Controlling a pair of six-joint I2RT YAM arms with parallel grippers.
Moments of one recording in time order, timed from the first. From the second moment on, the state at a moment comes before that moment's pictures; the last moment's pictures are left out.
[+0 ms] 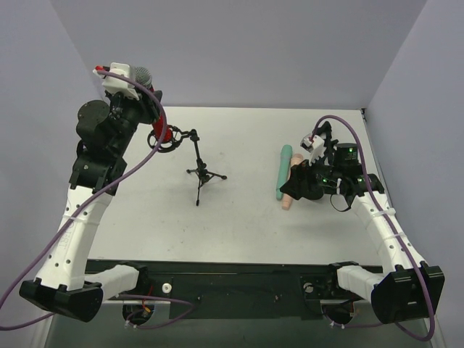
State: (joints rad) left arm -0.27 1.16 1.47 -0.20 -0.02 -0.07; right arm 0.12 1.11 0.91 -0.53 -0.67 -0.23
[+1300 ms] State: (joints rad) left arm -0.19 1.12 1.33 -0.04 0.18 -0.08; right arm 0.12 1.15 0.91 -0.55 -0.68 -0.27
